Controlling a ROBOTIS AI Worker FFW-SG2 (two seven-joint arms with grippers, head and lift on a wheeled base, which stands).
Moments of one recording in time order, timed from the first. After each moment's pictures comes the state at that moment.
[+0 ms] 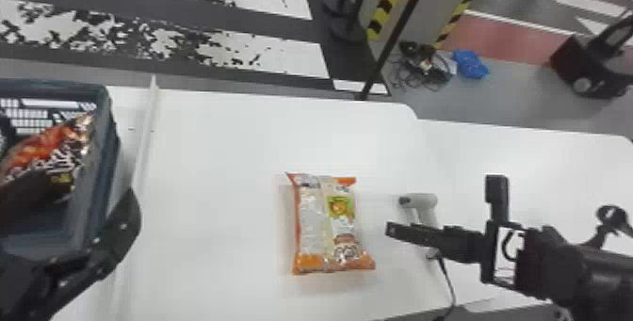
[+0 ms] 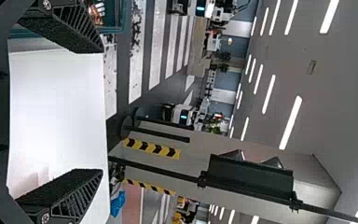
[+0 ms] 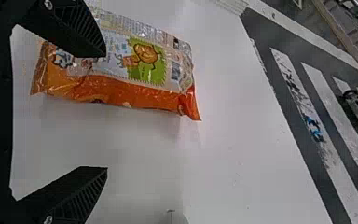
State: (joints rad) left arm 0.78 0.18 -0.09 -2.34 0.22 0.08 -0.20; right arm 0.36 -0.49 -0.45 -1.81 -0.53 1.05 0.71
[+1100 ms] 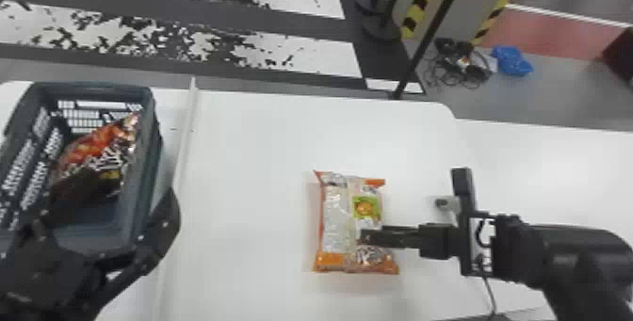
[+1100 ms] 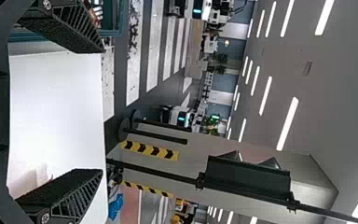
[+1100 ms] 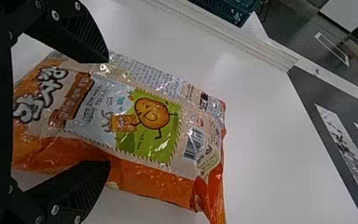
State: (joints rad) left arm 0.81 0.18 -0.09 -2.35 0.21 0.05 -0.20; right arm 0.17 -0.50 -0.14 -1.65 -0.47 1.01 0.82
